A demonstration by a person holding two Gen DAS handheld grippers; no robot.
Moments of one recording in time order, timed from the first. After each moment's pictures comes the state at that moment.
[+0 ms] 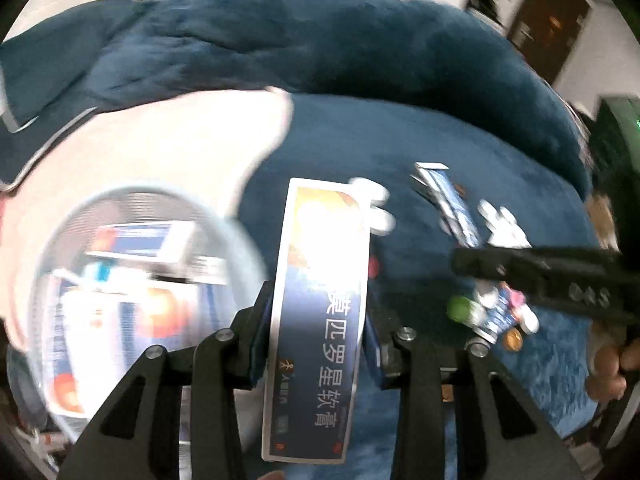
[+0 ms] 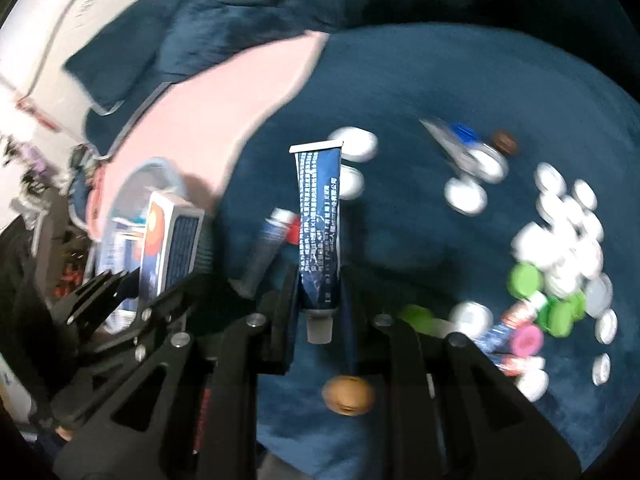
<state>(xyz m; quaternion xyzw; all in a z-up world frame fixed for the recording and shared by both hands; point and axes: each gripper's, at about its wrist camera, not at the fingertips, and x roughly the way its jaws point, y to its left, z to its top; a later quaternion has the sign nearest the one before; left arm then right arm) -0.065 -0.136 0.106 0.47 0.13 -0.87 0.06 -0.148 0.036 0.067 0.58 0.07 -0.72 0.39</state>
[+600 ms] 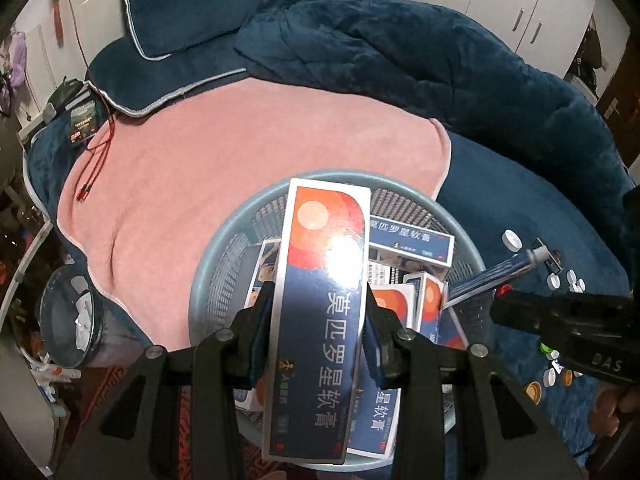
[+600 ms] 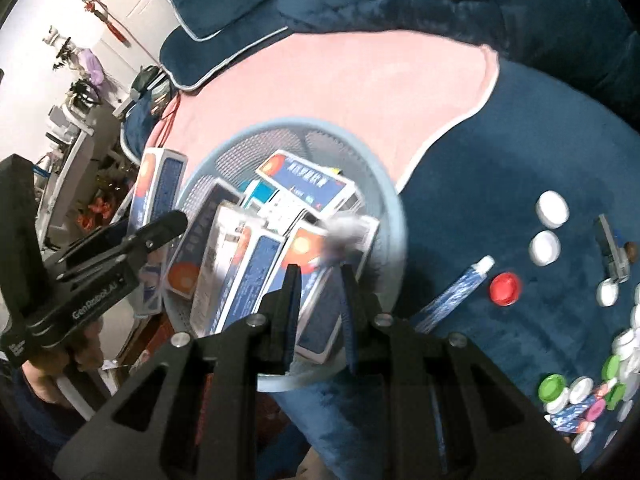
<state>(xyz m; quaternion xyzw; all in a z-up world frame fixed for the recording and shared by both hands) 0.010 -0.281 0.109 0.46 0.19 -0.84 0.21 -0.073 -0.117 0.069 0.55 0.14 -0.65 0.50</state>
